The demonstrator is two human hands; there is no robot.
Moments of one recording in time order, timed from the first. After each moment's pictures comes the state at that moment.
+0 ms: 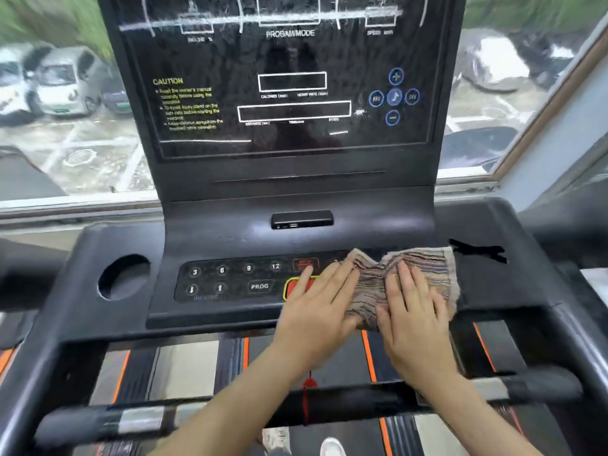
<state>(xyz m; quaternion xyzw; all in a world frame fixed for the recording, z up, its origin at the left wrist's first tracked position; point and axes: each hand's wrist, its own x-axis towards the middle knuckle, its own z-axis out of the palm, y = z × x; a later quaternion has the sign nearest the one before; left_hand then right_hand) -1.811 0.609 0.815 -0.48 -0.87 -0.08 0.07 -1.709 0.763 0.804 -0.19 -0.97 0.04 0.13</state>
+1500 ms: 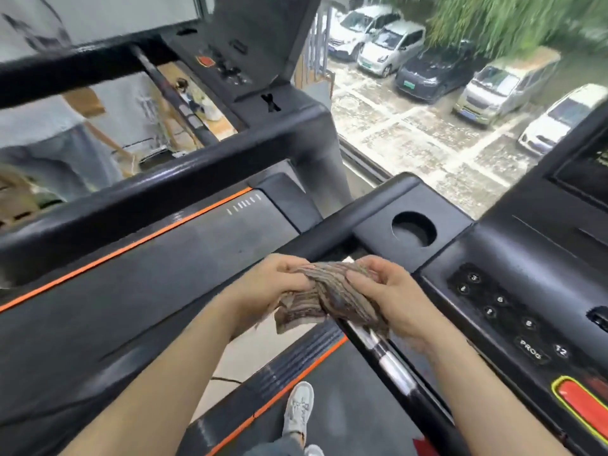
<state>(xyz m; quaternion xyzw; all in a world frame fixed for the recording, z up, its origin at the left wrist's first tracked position) -1.747 0.261 0.874 0.11 -0.70 -0.70 -0.09 -1.836 0.454 0.878 0.15 -0.73 0.58 -0.33</state>
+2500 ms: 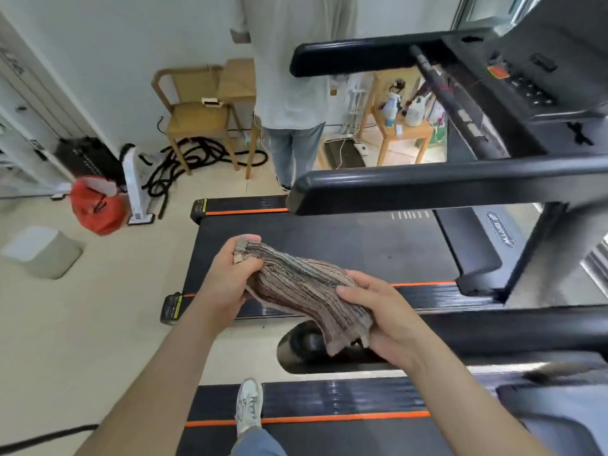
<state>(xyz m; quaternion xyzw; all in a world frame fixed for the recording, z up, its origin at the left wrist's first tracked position) -1.381 0.036 0.852 0.50 -0.46 -0.65 0.34 -1.573 0.164 0.856 0.19 -0.46 0.55 -0.67</state>
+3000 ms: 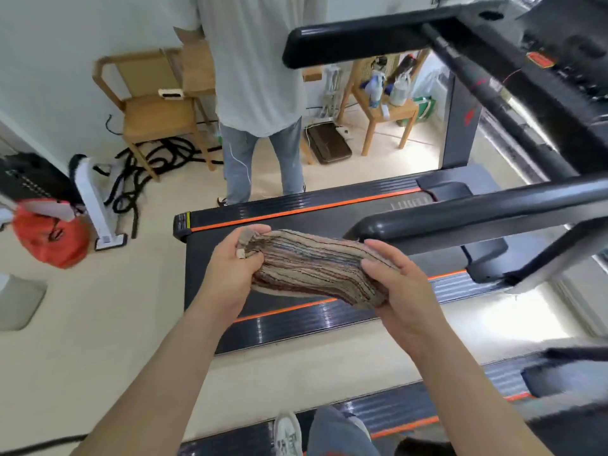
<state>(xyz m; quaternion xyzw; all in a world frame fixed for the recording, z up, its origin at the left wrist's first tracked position) -1.332 -0.210 0.846 0.46 -0.53 -0.65 0.28 -1.509 -0.059 0.860 0.10 -0.56 0.67 -0.47</state>
